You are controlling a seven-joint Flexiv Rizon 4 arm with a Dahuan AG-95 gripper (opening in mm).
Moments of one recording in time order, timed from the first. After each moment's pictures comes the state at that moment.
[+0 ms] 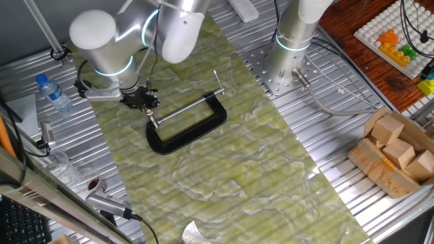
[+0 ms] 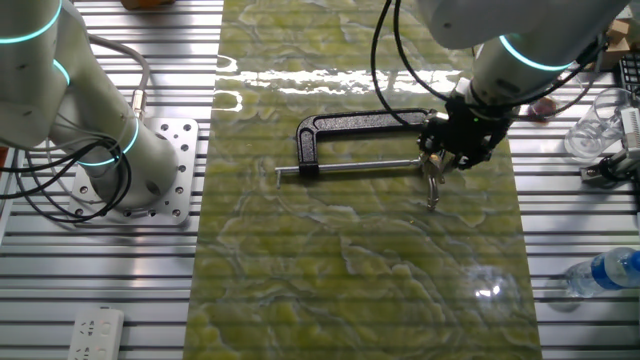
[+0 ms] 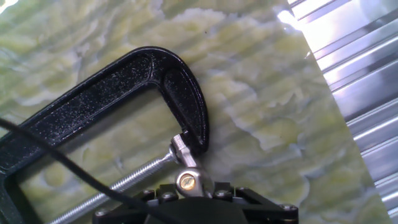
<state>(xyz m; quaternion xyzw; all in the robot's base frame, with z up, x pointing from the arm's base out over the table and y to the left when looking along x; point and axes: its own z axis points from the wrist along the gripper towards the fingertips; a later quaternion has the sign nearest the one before) 0.564 -0.019 0.081 0.52 -0.85 0.00 0.08</state>
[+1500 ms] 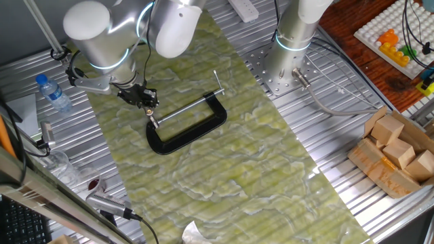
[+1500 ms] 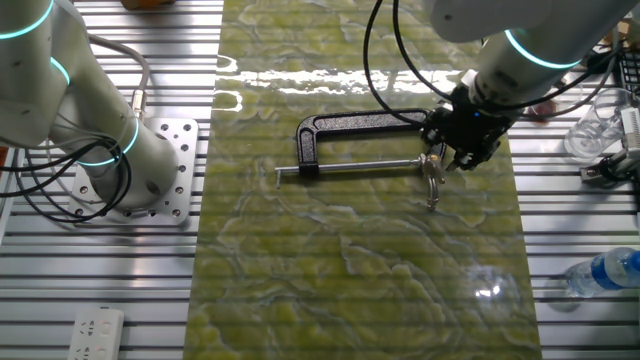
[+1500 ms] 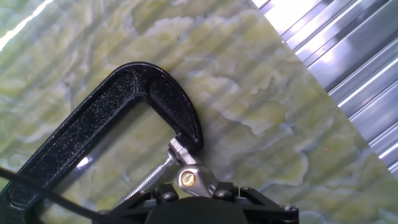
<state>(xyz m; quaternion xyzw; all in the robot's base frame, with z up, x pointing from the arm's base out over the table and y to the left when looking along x) 0.568 -0.017 0.094 0.43 -0.90 -0.01 0.07</state>
